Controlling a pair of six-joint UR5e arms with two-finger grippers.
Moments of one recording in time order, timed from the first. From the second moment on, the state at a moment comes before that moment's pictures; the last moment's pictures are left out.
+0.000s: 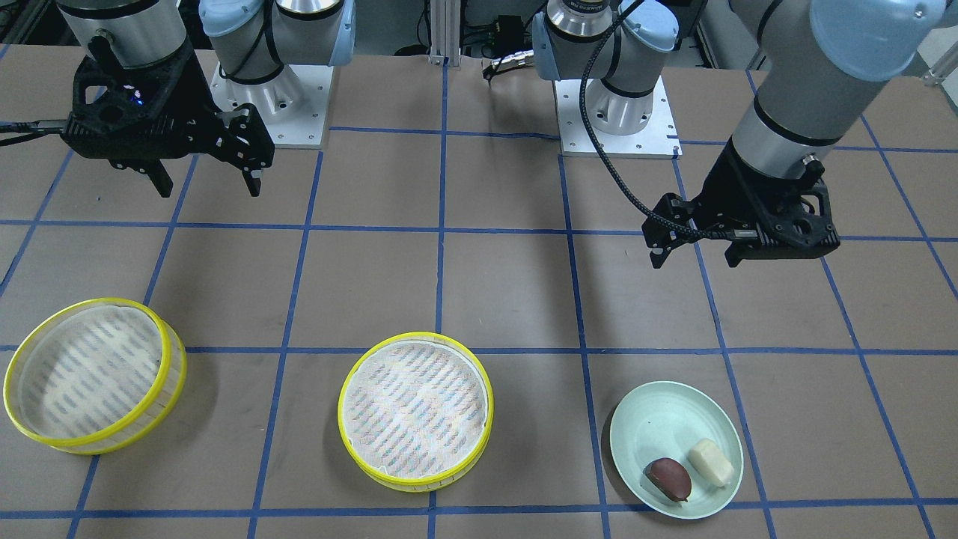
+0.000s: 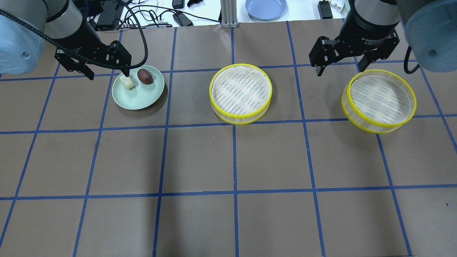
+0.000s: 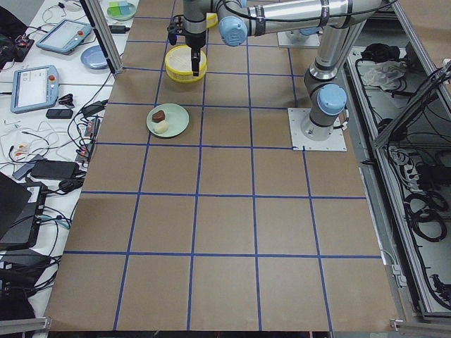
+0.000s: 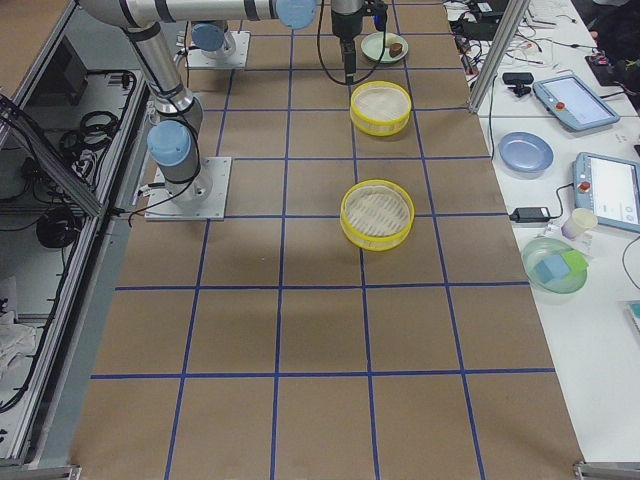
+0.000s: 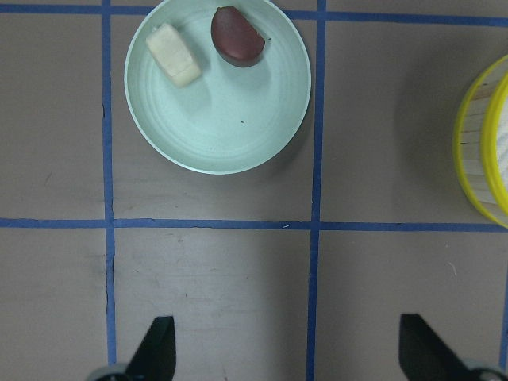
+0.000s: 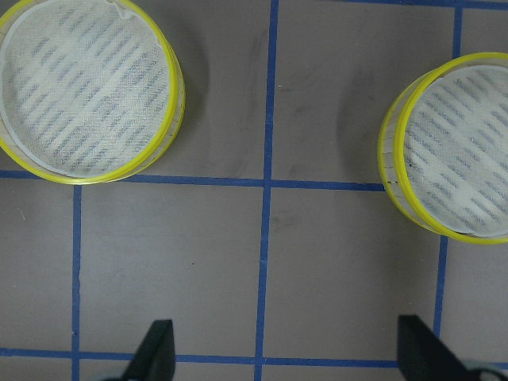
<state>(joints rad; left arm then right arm) -1.44 -1.68 -1.57 -1.40 1.55 0.11 1.57 -1.59 1.57 -1.64 -1.58 -0.05</state>
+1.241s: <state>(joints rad) -1.31 -2.11 -1.55 -0.86 1.51 0.09 1.10 -1.25 1.56 -1.97 -1.63 -0.58</state>
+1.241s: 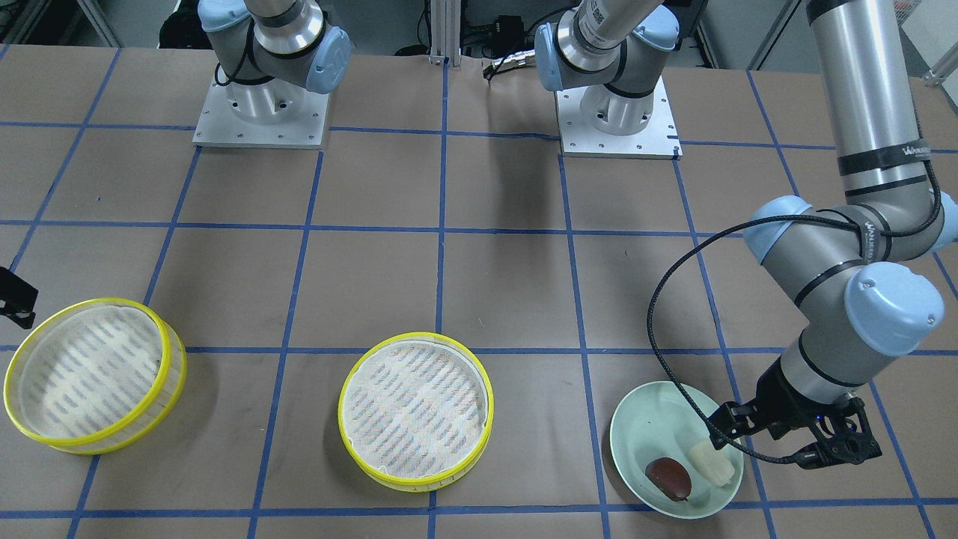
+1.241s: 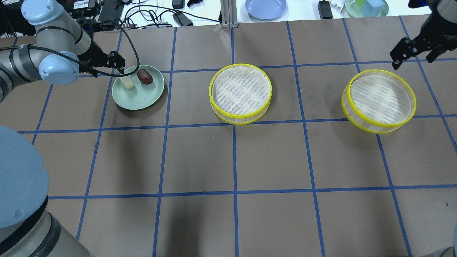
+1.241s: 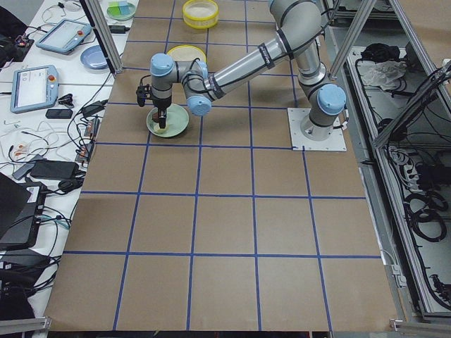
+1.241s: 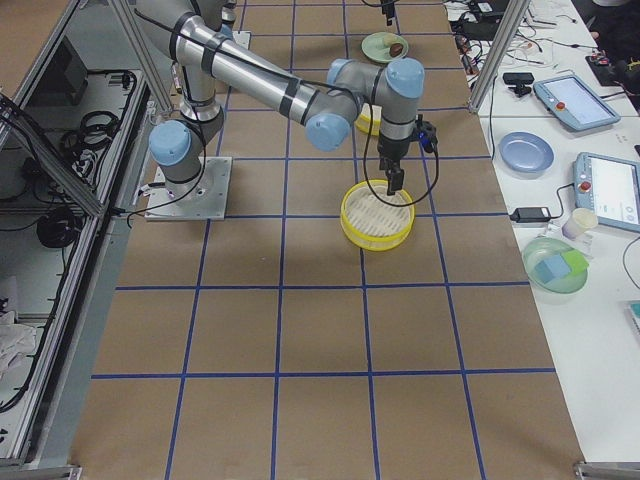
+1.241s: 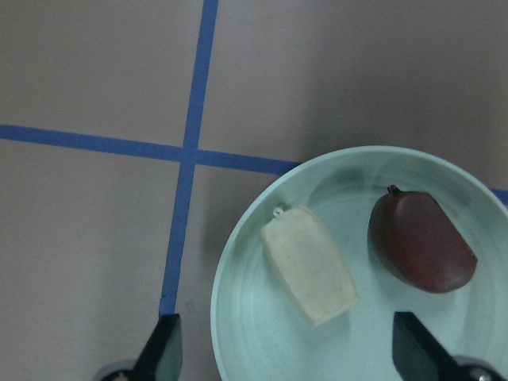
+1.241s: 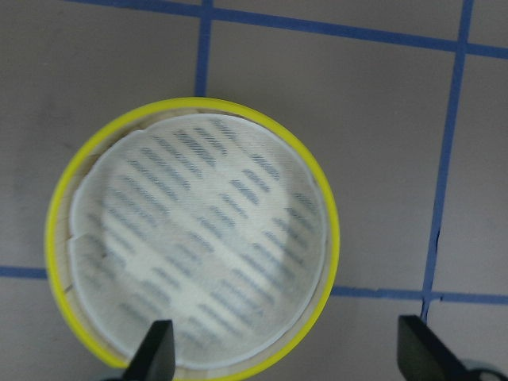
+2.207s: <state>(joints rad) -1.31 -2.23 -1.52 -0.84 1.49 -0.16 1.00 -1.02 1.57 -2.10 -1.61 -0.63</state>
